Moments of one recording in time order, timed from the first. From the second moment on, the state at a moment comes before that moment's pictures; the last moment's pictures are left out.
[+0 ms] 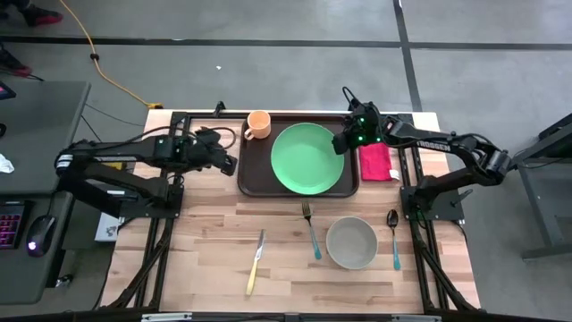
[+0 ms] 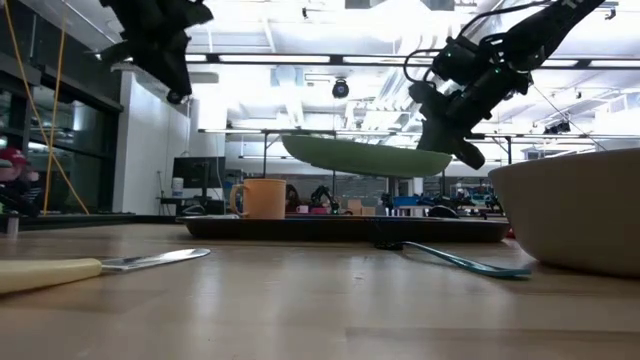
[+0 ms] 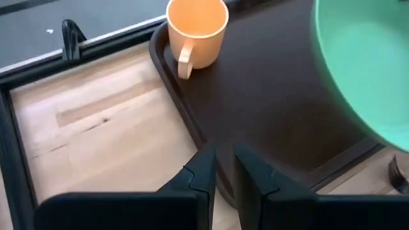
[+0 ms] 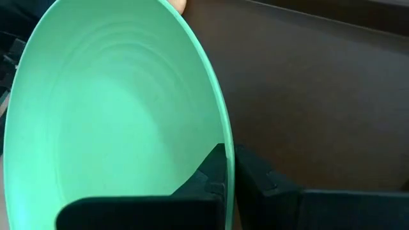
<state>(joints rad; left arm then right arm) 0.06 1.03 1.04 -1.01 -0.57 -0.89 -0.67 1.32 0.74 -0.15 -0.26 0.52</state>
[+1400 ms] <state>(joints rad) 0.06 0.50 0.55 -0.55 -0.50 -0.73 -0.69 1.57 1.11 -0.38 -0.23 0.47</state>
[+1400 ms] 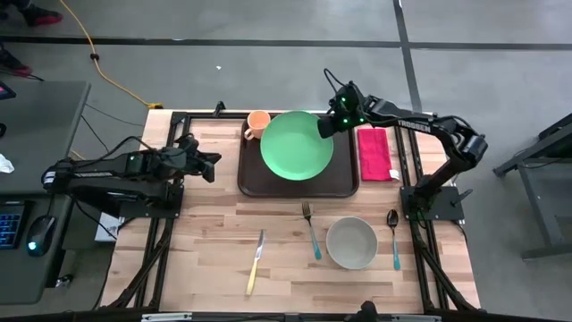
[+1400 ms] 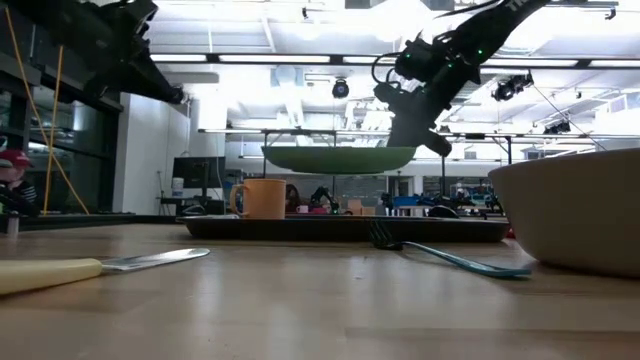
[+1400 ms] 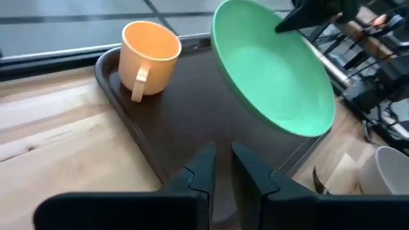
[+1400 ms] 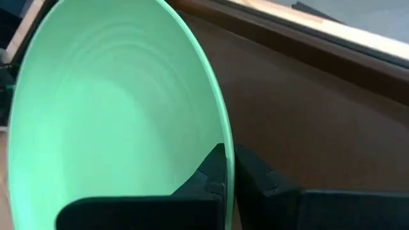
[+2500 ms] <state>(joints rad) 0.06 0.45 0.44 -0.44 -0.40 -0.48 -0.63 1.57 1.11 -0.44 -0.08 0.60</state>
